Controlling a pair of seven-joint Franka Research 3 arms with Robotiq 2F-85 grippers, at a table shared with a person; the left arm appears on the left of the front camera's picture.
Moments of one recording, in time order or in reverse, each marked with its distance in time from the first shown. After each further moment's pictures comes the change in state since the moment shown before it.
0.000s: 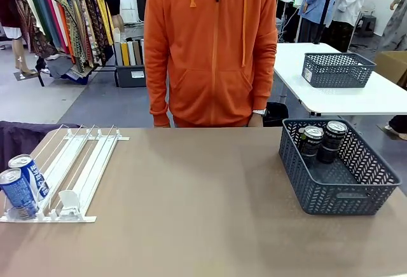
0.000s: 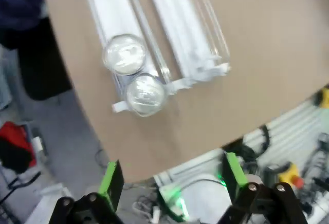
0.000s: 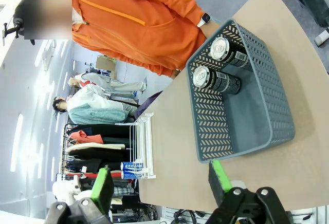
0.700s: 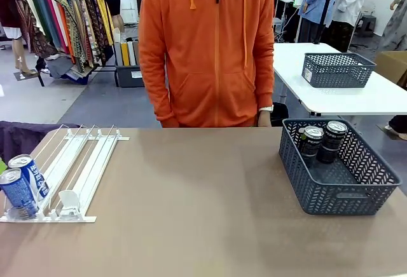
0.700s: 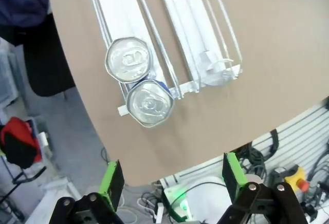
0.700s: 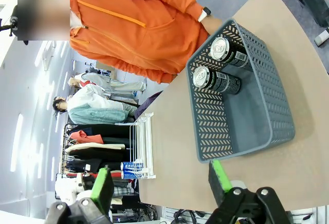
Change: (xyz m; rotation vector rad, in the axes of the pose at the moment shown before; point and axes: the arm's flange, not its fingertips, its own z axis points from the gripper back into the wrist) left arm 0.012 -0.001 -0.022 0.016 0.036 0.010; right arm 0.000 0.000 0.000 0.000 0.000 0.000
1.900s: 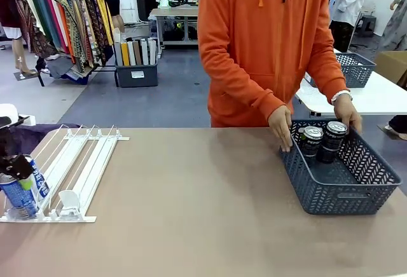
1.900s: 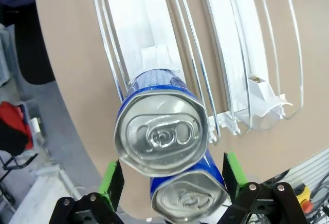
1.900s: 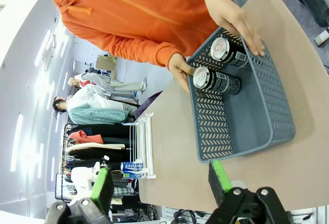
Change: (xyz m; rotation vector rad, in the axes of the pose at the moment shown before) left arm 0.042 0.029 -0.105 0.009 0.103 0.077; right arm 0.000 0.000 0.000 0.000 0.000 0.000
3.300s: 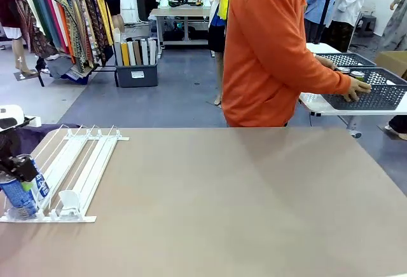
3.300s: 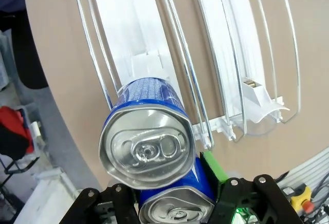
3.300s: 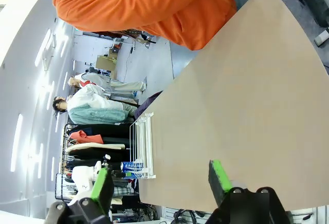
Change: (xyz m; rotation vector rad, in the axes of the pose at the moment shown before) left arm 0.005 -0.007 -0.001 -0.002 -0.007 -0.021; right arm 0.000 0.000 0.000 0.000 0.000 0.000
